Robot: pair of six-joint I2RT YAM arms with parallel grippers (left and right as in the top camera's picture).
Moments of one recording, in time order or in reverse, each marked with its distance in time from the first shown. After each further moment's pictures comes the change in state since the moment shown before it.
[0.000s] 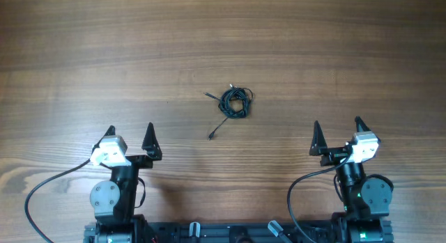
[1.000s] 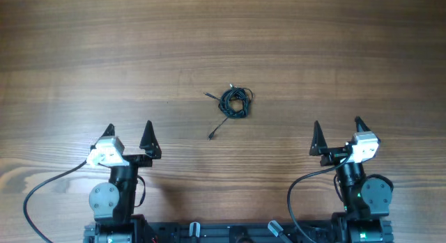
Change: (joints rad) left arm 0.000 0.000 0.000 0.043 0.002 -0.067; right arm 0.000 0.000 0.000 0.000 0.000 0.000
